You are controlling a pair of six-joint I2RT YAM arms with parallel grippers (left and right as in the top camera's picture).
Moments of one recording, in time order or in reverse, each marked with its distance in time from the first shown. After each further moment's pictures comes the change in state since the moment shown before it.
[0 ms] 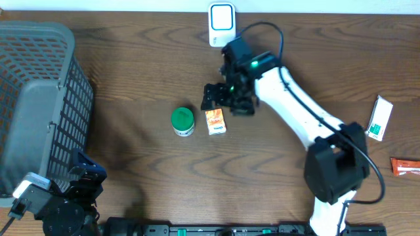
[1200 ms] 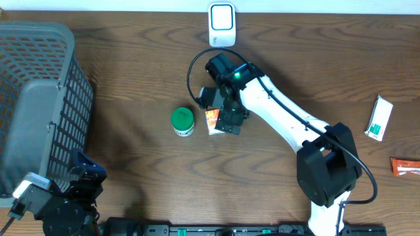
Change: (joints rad) left arm 0.000 0.000 0.000 0.000 0.000 0.000; right arm 0.085 0.011 -0.029 -0.041 0.354 -1.382
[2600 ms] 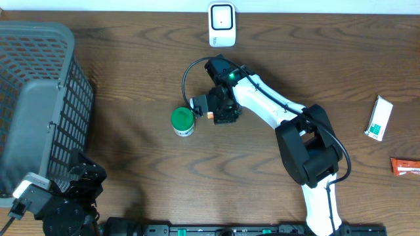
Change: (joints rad) left arm 0.000 0.000 0.000 0.000 0.000 0.000; right arm -0.032 0.182 -0.001 0.254 -0.125 -0.389
